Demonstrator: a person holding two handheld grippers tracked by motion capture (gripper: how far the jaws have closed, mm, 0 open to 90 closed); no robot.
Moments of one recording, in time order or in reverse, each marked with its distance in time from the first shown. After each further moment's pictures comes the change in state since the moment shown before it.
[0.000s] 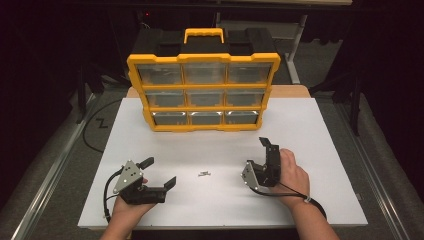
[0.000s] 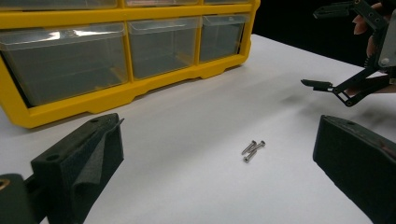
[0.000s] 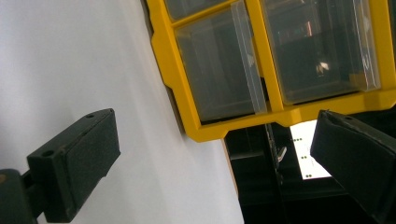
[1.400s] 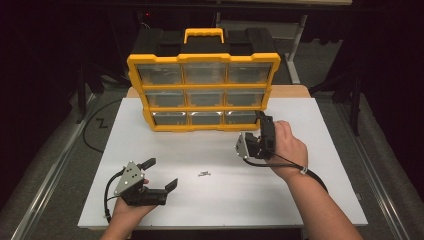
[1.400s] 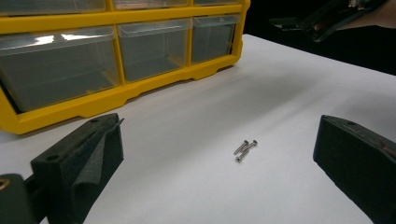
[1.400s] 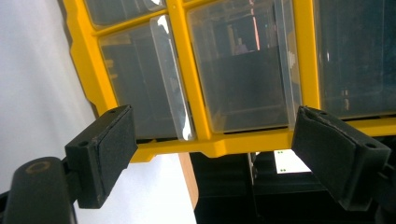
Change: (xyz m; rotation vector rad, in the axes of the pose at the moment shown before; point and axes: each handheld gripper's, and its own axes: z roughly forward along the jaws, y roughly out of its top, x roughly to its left) left arm -0.003 0.001 -0.001 0.004 -0.026 0.024; right arm -0.069 0.037 0.028 0.082 -0.022 -0.060
